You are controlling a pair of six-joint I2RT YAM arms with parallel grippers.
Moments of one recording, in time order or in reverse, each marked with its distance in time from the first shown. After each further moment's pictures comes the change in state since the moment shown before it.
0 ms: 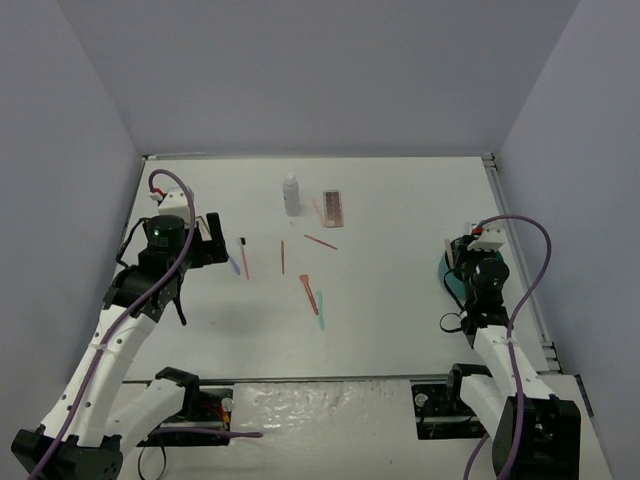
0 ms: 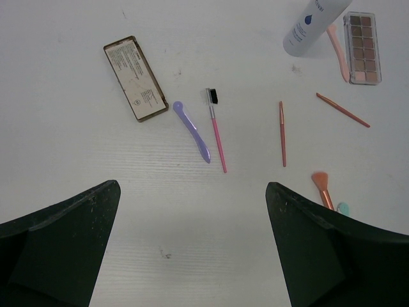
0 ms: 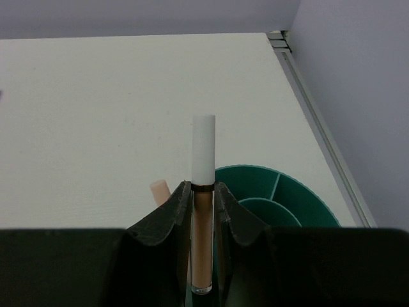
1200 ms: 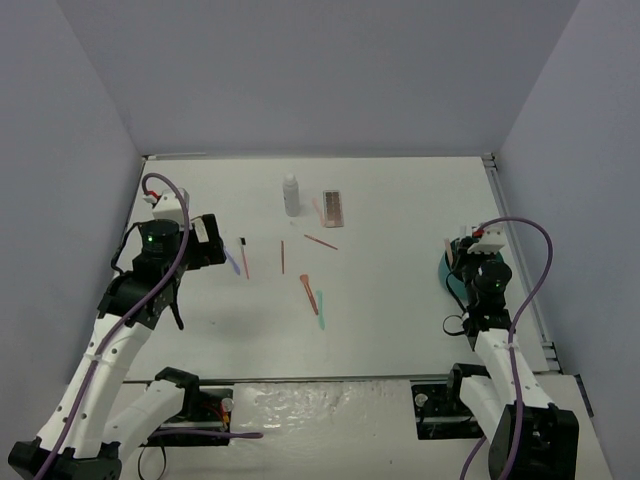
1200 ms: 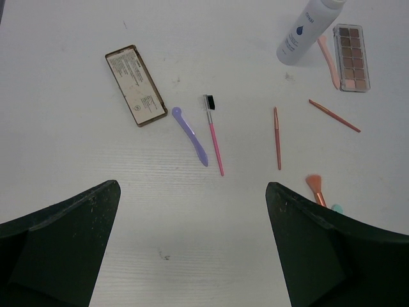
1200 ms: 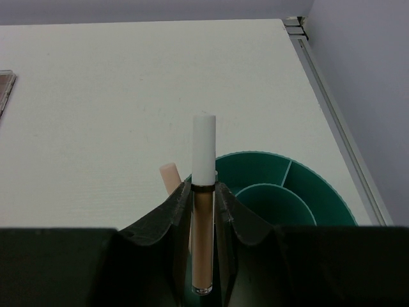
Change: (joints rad) left arm 0.000 -0.049 -0.005 0.000 0.001 -0.001; right arm -0.032 -0.042 -0.003 -0.076 -0.089 0.018
